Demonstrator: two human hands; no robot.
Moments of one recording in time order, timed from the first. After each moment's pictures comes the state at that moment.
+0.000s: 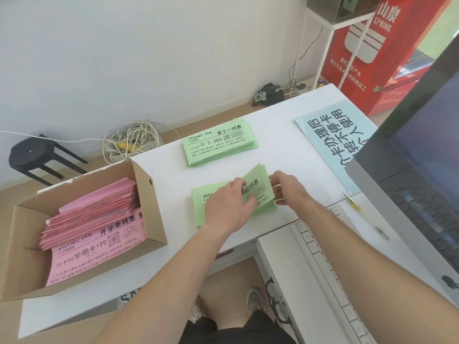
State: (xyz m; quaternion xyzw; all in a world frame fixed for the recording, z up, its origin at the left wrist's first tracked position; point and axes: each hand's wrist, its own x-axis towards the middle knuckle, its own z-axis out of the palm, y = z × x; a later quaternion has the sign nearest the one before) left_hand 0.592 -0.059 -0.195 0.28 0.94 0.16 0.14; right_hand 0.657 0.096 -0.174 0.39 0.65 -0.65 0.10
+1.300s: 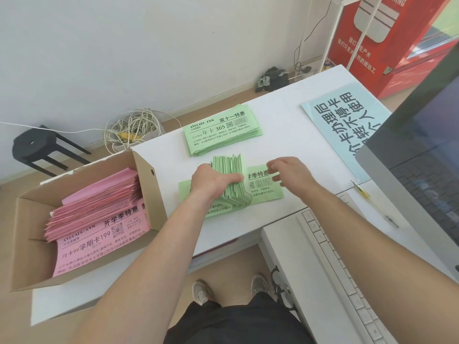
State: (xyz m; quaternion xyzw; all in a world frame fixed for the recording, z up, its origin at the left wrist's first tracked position) left_hand 0.545 -0.075 -0.174 -0.05 0.89 0.35 0.29; right_hand 0.645 0.100 -0.184 0.36 0.73 -0.57 0.07
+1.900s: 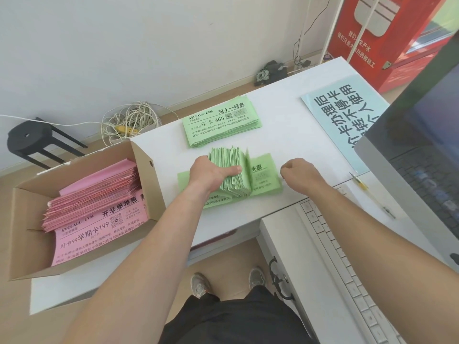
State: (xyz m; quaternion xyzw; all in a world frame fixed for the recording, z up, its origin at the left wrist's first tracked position) left_hand 0.546 -0.082 -0.178 -0.03 0.87 0.39 0.29; right_hand 0.662 0.109 -0.205 0.38 0.82 -0.40 0.13
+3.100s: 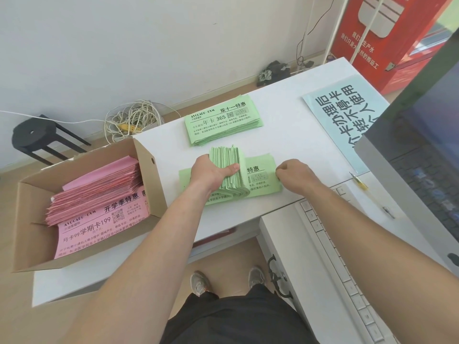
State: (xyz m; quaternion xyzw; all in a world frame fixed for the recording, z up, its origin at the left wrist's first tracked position) left_hand 0.548 -0.085 -0.187 -0.02 0.87 0.41 0.27; right_hand 0.659 0.107 -0.214 0.37 0.83 -0.40 0.14
